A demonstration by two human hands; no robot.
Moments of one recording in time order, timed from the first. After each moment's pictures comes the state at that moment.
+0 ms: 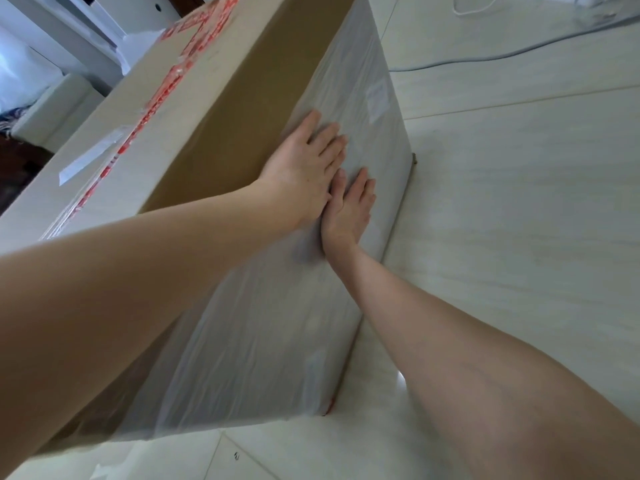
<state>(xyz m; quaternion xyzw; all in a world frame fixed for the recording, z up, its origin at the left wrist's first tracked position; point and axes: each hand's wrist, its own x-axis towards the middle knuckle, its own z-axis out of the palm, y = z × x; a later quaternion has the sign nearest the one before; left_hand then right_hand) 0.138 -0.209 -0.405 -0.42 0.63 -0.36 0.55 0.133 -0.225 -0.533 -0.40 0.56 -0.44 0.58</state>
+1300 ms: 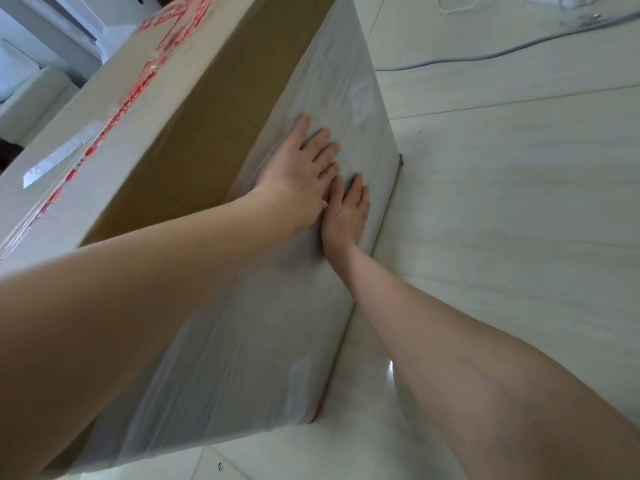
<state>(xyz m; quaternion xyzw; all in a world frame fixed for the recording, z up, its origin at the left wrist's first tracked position) 0.133 -0.221 -0.423 -0.44 0.64 -0.34 0.54 0.124 -0.240 -0.561 -0.41 0.56 -0.43 0.57</state>
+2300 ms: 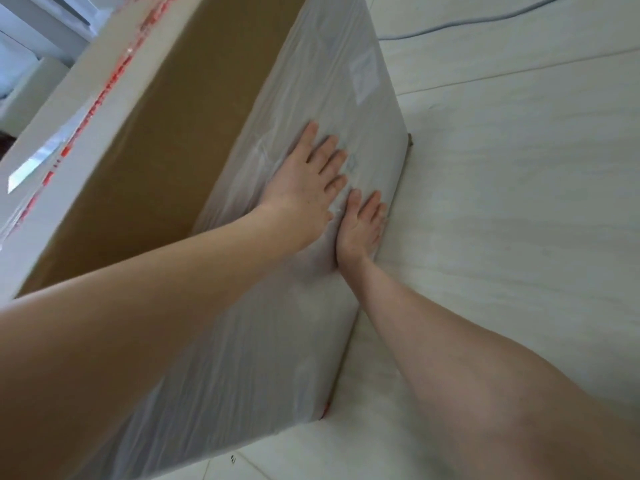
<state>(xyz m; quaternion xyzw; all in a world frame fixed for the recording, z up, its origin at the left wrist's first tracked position) 0.138 -0.219 -0.451 -0.41 0.65 -0.32 0.55 0.133 -0.241 -0.612 -0.35 0.63 -0.36 0.60</state>
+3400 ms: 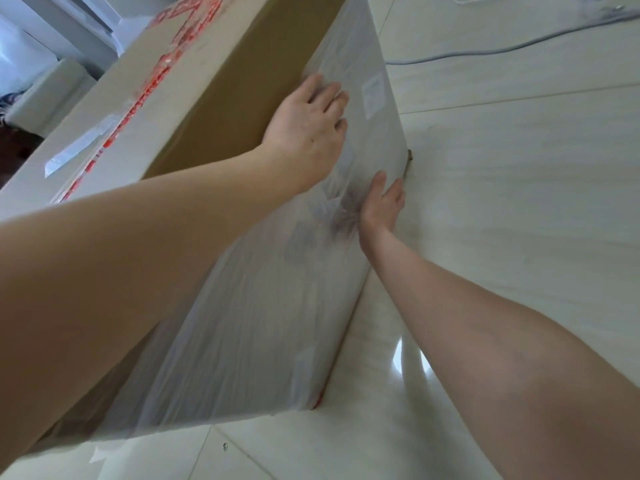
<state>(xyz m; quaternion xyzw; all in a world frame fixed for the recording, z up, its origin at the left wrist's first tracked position) 0.118 -0.238 -0.390 -0.48 0.67 -0.34 0.45 0.098 -0.268 -0.586 -0.32 0.60 -0.42 0.60</state>
